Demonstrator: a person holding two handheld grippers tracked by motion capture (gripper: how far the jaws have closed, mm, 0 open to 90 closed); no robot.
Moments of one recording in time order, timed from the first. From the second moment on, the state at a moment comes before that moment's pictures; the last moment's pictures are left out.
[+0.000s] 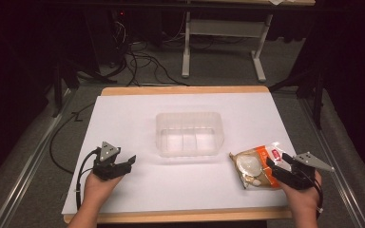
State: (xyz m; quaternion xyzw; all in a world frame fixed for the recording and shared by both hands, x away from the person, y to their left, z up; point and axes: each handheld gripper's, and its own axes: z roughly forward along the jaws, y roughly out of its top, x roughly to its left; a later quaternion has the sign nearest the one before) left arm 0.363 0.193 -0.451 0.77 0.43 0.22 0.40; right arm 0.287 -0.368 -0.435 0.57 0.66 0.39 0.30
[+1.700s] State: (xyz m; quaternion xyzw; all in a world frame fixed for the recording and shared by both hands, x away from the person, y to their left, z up) left arm 0.373 0.172 -0.452 0.79 0.41 0.22 0.40; right arm 0.267 -0.407 -0.456 0.64 0.63 0.39 0.22
